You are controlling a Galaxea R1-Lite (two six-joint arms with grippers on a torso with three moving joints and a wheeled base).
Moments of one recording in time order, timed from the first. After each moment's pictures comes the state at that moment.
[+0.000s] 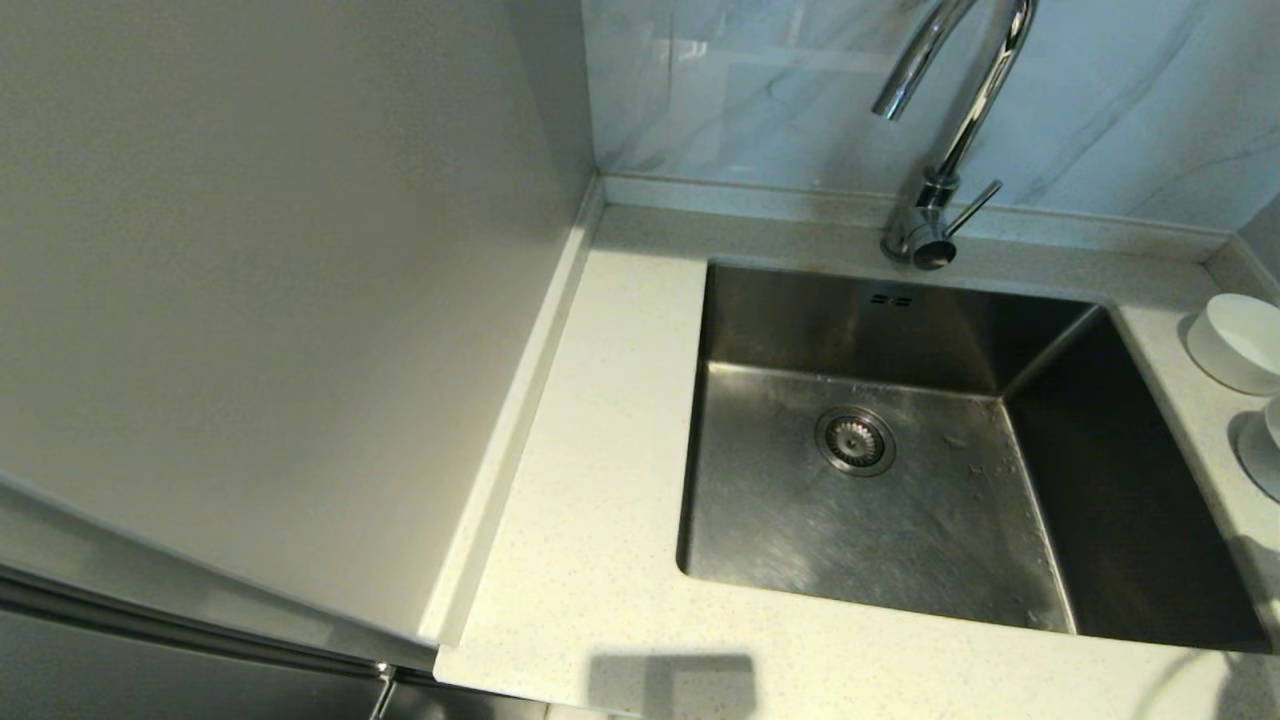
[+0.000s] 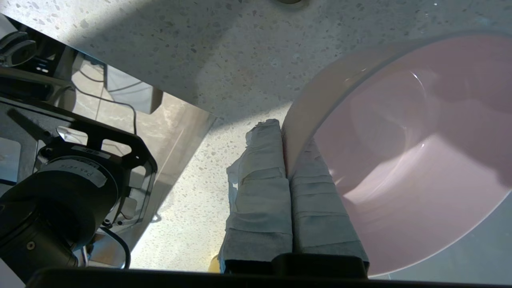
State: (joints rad) left arm 0.00 0.00 0.00 0.00 0.02 -0.02; right arm -0.92 1.48 -1.15 0.97 0.30 -1.21
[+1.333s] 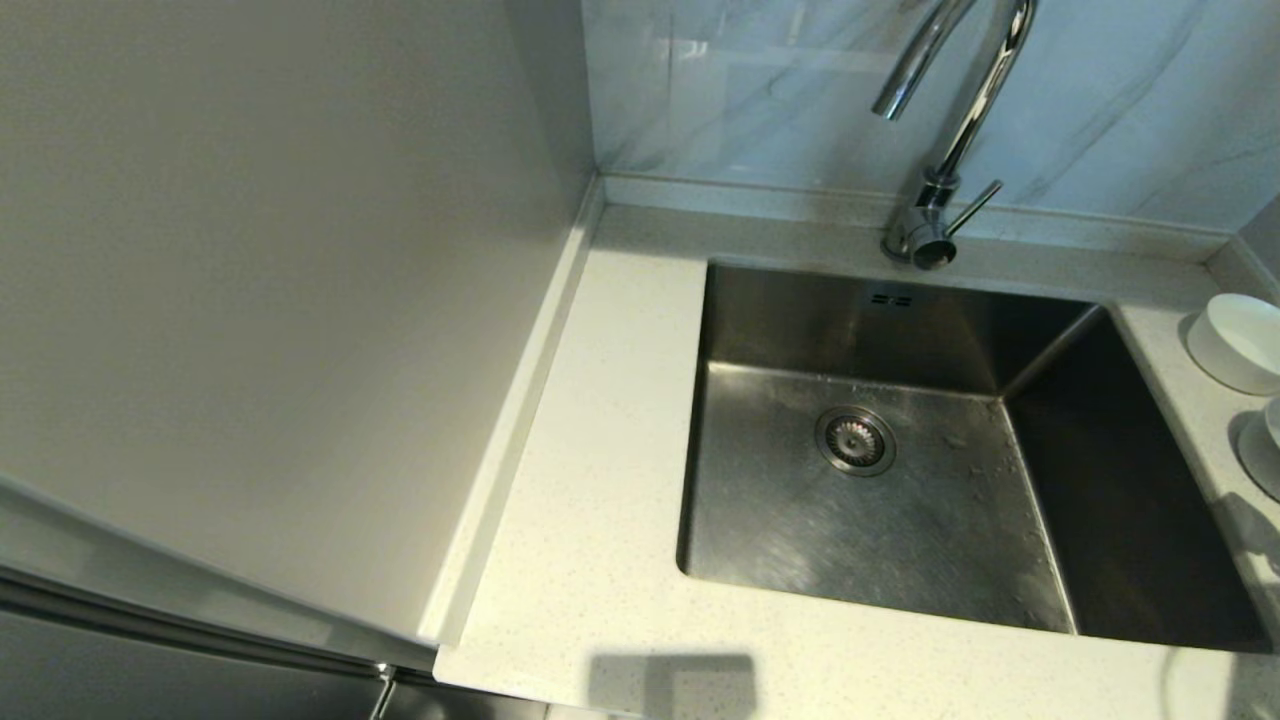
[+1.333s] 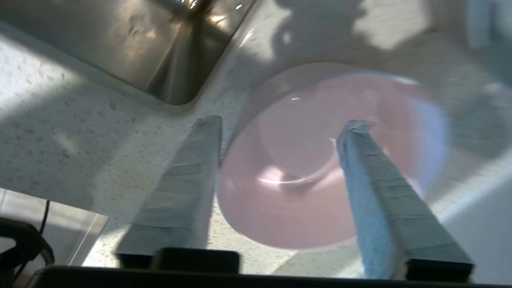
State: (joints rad) left arm 0.00 0.00 0.00 0.00 0.02 -0.02; right arm -0.82 1.60 -1.05 0.53 0.32 -1.14
